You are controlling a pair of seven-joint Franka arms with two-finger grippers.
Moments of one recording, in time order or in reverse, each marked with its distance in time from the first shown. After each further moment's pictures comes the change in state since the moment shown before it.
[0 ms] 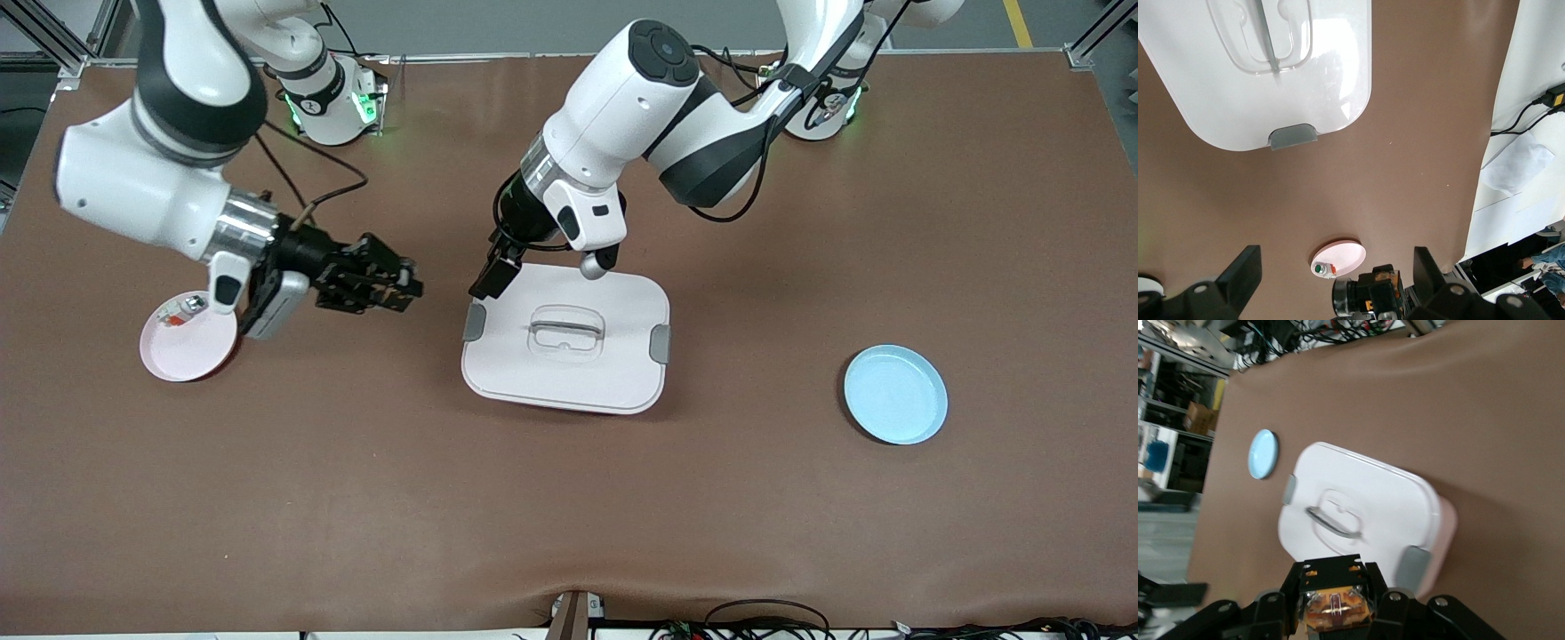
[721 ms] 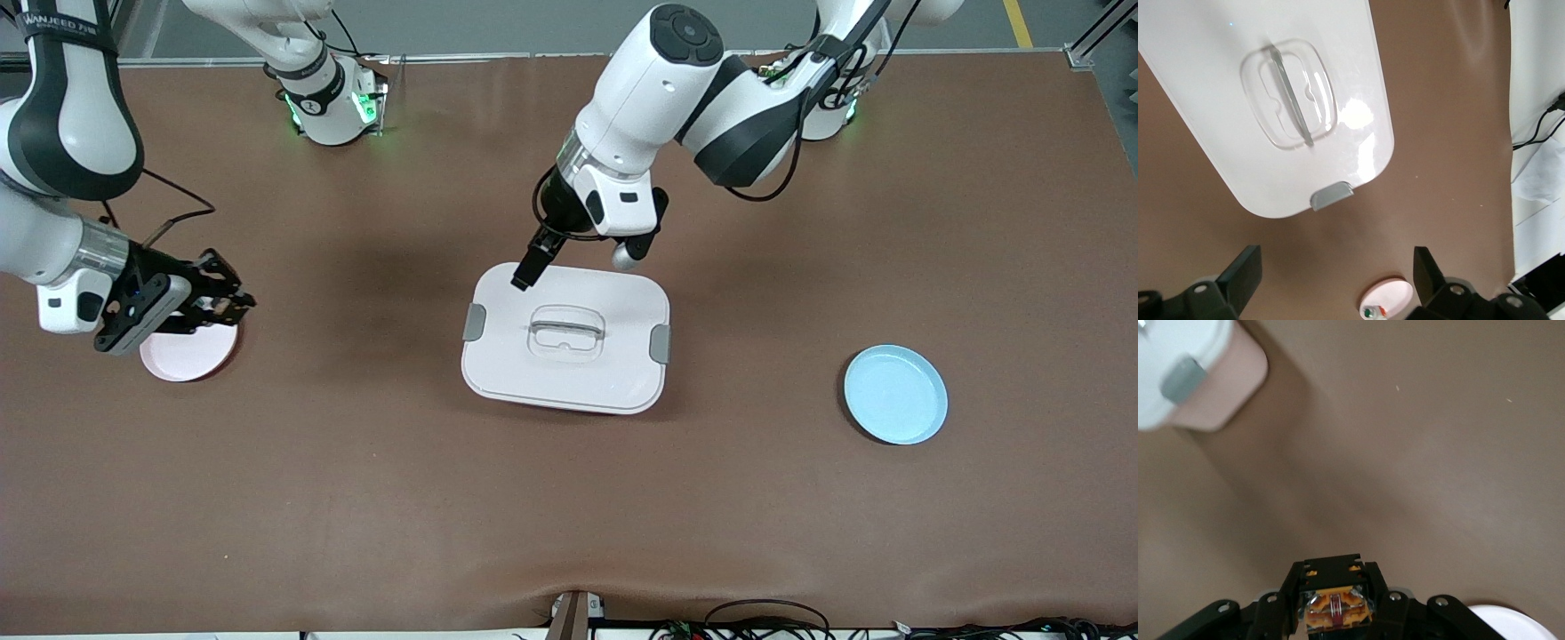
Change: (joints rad) left arm 0.067 -0.174 0.000 -0.252 0.018 -0.022 0.201; right arm -0.312 0.014 -0.005 0.001 -0.593 -0.181 -0.518
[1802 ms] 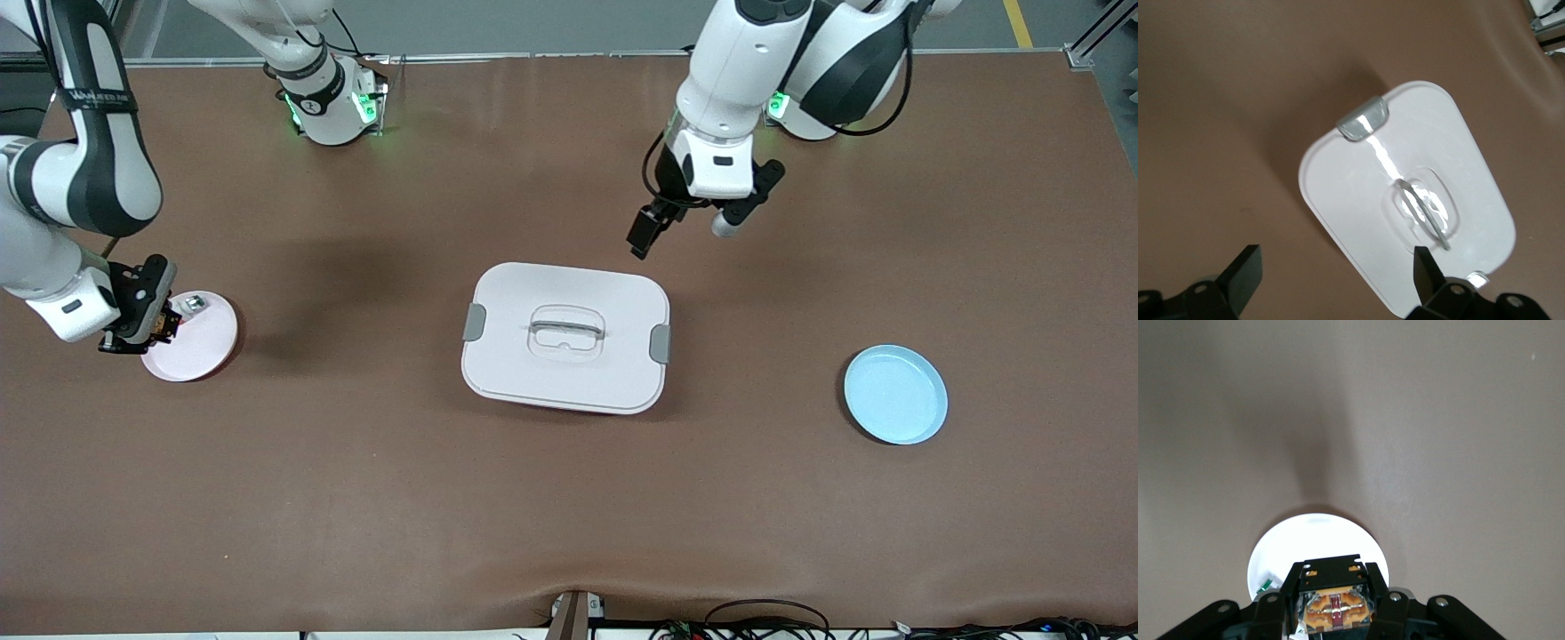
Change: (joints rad) left arm 0.173 -0.335 0.000 -0.372 0.015 -0.183 0.365; right arm -0.126 0.059 0.001 -0.174 -0.324 0.351 -0.634
